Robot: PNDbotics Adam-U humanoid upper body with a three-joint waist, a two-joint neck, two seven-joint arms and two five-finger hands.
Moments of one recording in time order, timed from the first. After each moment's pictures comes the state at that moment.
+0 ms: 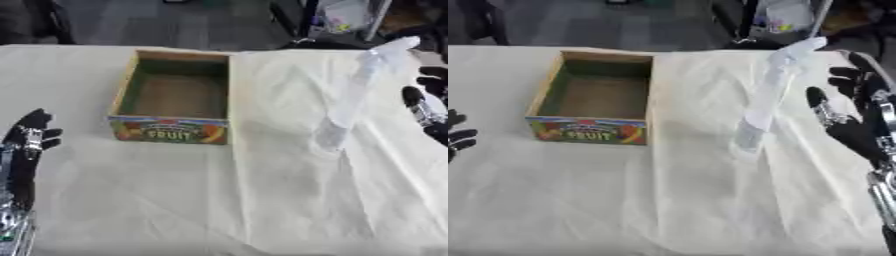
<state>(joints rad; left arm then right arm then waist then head) 0.00 0.22 0.15 -1.76 -0.01 0.00 0.10 -0.23 -0.44 0.04 -1.71 0.01 -0.08 -0.08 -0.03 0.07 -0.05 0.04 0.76</state>
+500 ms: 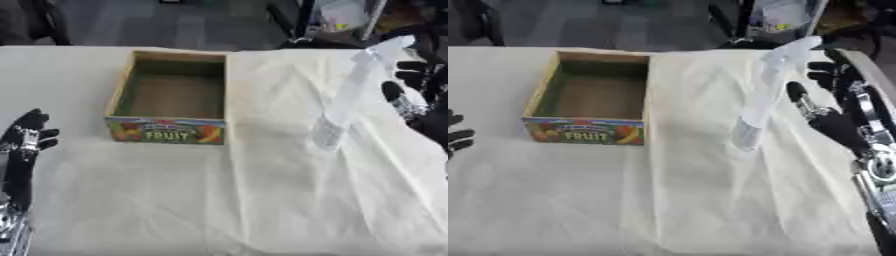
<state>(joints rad) 0.00 0.22 0.15 -1.76 -0.01 0.00 0.09 -0.26 -0.43 0.06 -1.68 0.01 -0.07 -0.07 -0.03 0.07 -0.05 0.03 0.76</state>
